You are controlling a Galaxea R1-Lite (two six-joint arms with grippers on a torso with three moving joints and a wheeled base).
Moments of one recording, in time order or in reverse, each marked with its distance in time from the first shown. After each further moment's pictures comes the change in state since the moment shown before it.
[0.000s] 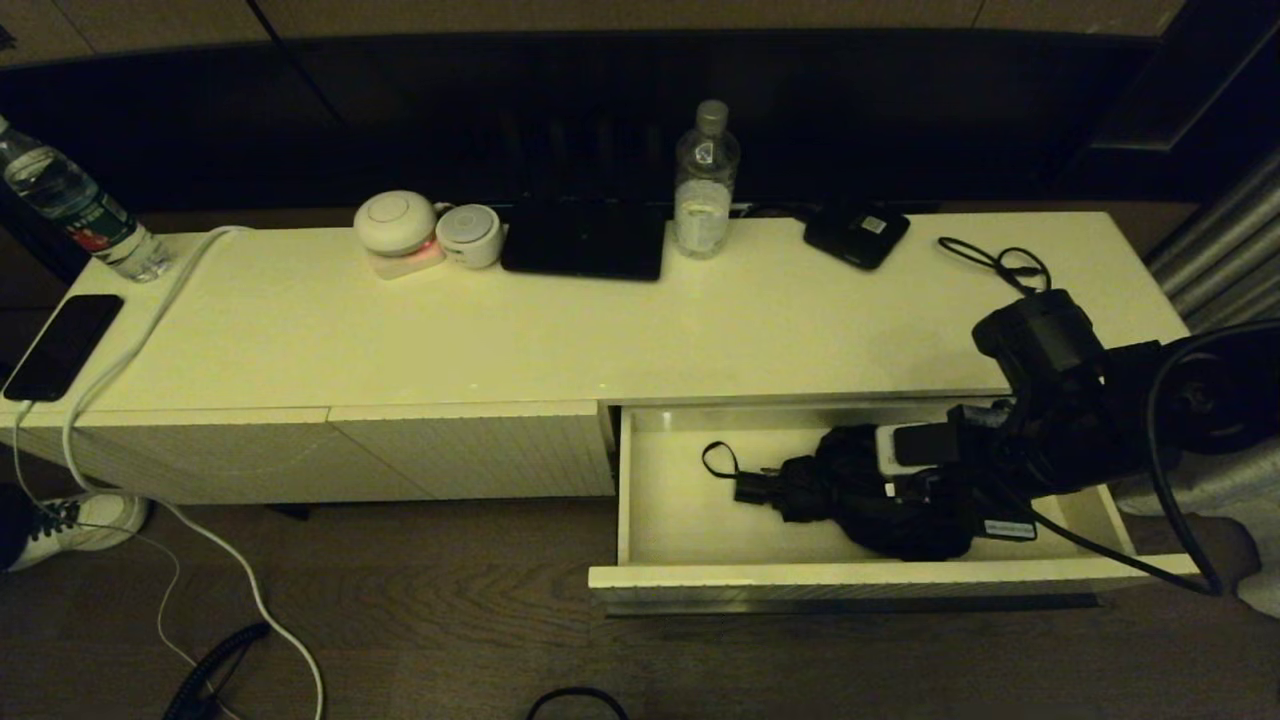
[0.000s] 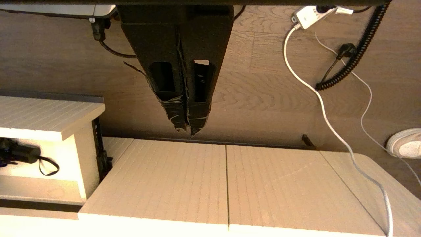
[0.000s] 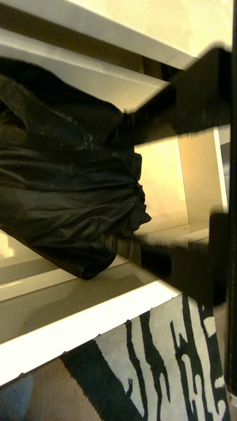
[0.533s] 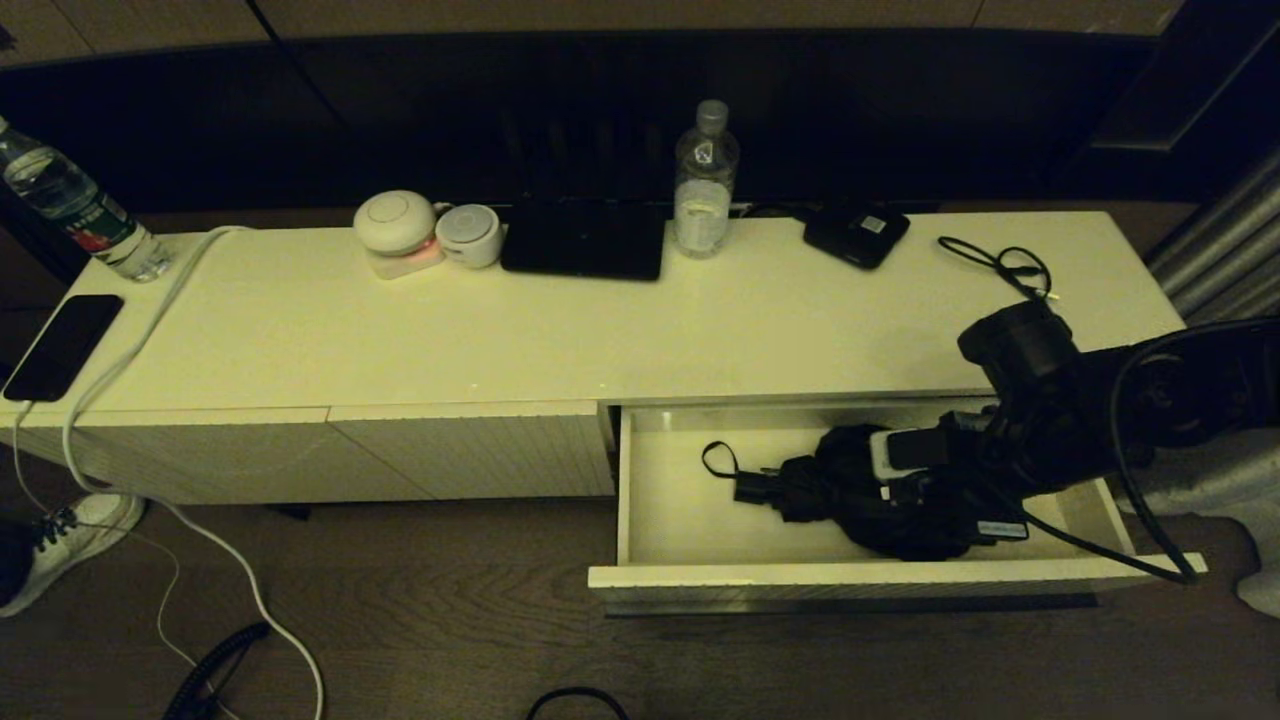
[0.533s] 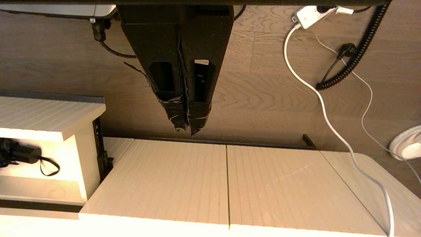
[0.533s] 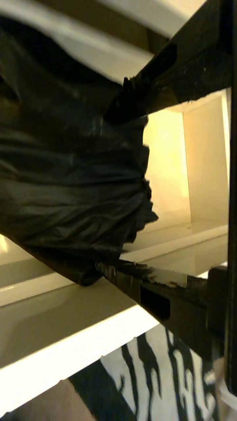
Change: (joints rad) left arm 0.000 0.000 0.000 0.000 0.000 0.000; right arm -0.023 0.069 -0.044 0.025 0.005 -0.020
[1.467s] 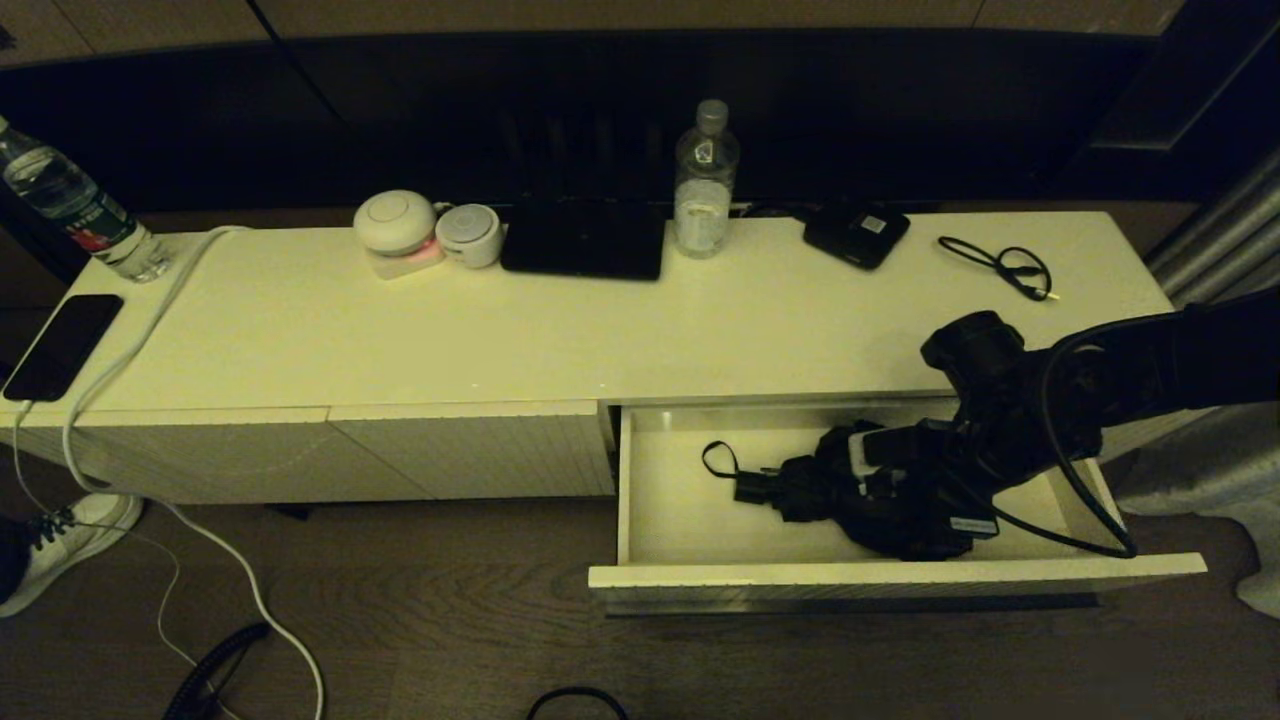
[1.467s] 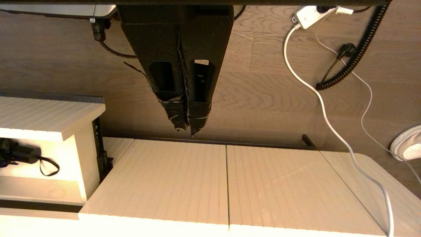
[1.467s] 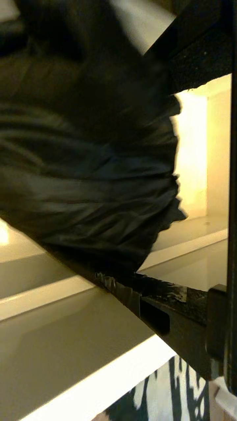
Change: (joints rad) left arm 0.000 0.000 0.000 0.000 0.001 0.000; right arm -0.004 0.130 -0.137 0.099 0.029 0.022
